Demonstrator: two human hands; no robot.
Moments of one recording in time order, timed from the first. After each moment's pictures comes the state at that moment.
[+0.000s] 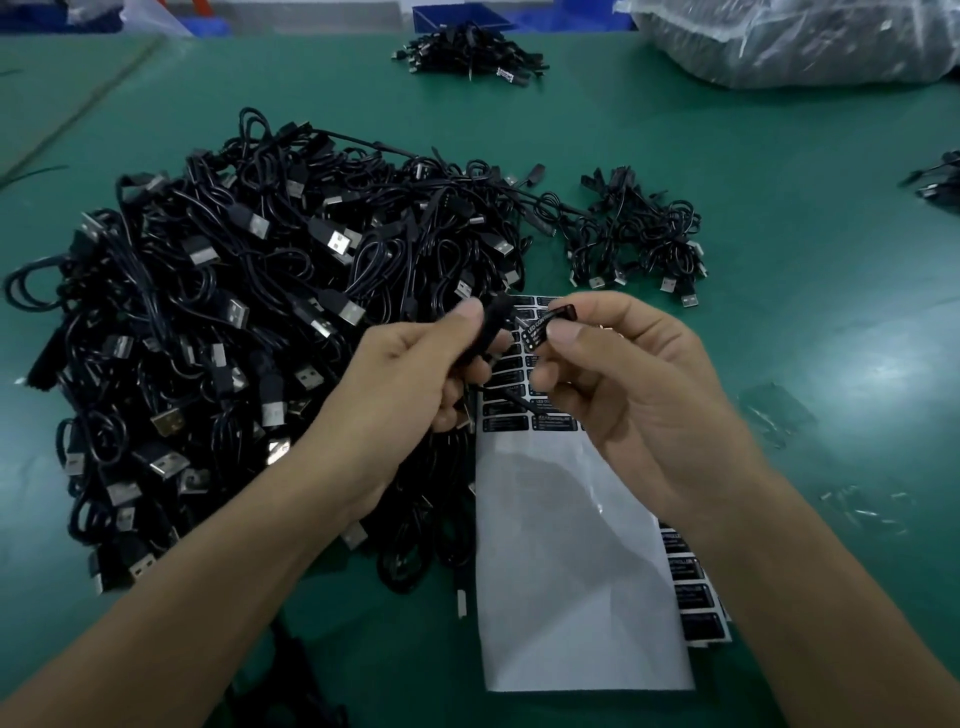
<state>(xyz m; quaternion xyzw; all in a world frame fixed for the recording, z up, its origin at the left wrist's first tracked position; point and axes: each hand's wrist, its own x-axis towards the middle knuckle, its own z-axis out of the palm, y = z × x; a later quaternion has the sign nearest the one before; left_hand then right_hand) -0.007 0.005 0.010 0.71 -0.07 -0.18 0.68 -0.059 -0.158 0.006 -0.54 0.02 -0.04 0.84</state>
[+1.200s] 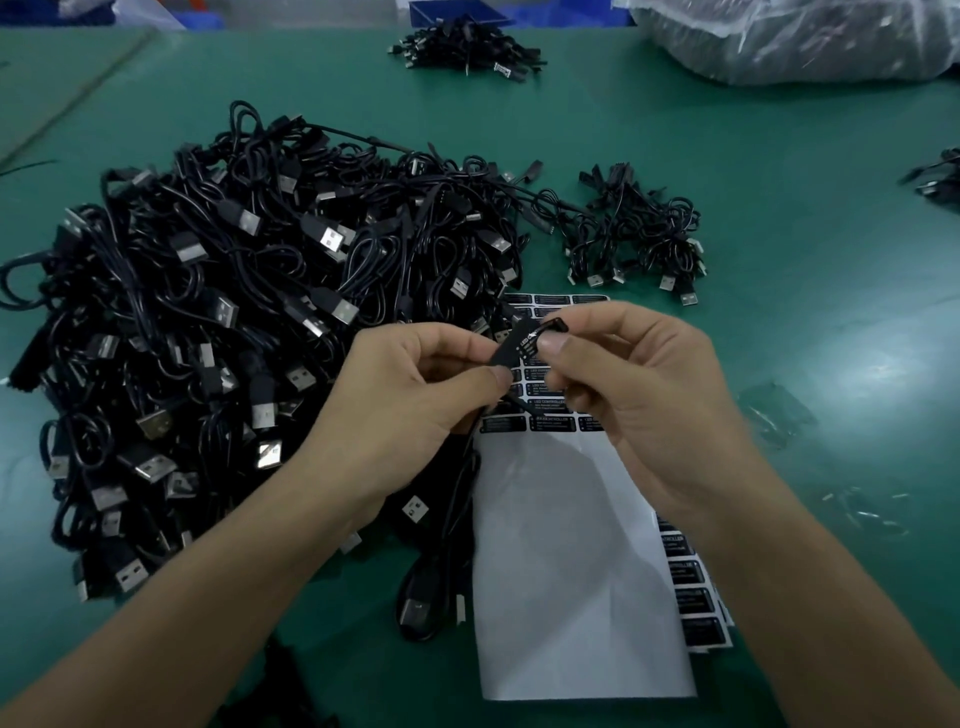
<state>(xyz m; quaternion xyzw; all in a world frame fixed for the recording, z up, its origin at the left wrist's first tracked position) -0.010 0.005 0.006 0.73 -0.10 -0.17 0.65 -0.059 -0.159 0.005 -0.63 0.08 -0.09 0.77</state>
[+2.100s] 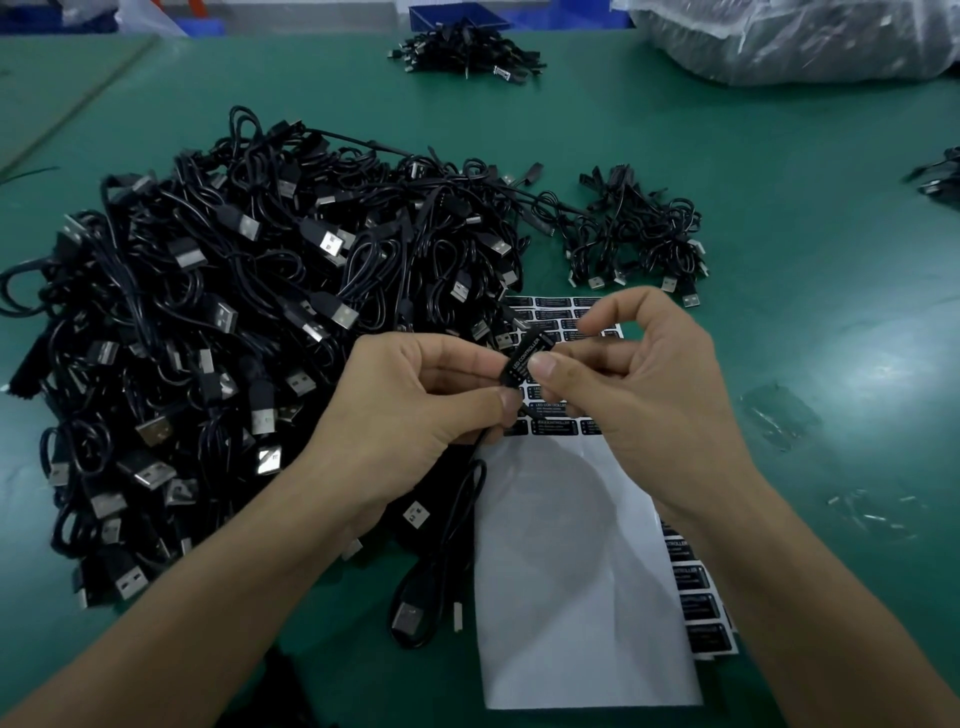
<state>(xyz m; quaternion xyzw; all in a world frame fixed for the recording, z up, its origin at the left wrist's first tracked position) -0.010 0.009 0.004 0.72 -0.11 -0.19 0.66 -0.059 -0.162 -0.003 -0.74 0.09 -0.13 0.66</state>
